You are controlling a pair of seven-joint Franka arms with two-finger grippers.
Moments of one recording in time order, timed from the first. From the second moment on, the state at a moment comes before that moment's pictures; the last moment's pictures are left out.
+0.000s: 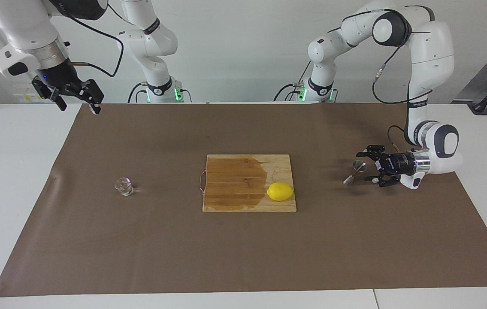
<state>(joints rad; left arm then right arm) 0.51 0.61 -0.16 -1.78 -1.21 1.36 -0.80 0.02 -0.04 -0.10 -1.58 -0.04 1.53 0.03</state>
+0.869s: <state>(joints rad) 0.54 0.65 -0.17 -1.79 -1.16 1.37 -0.76 0.02 -0.04 -0.10 -1.58 -0.04 1.53 0.03</state>
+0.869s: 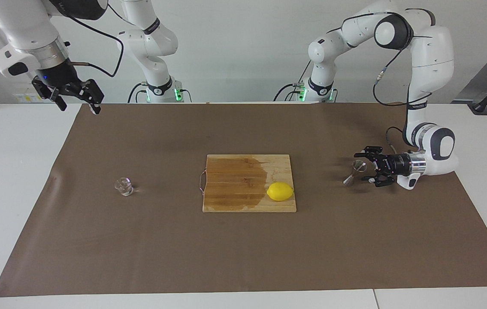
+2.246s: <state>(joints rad) 0.59 0.67 -0.23 -1.80 -1.16 1.39 -0.73 0.02 -0.04 -0.10 -1.58 -0.04 1.53 0.03</state>
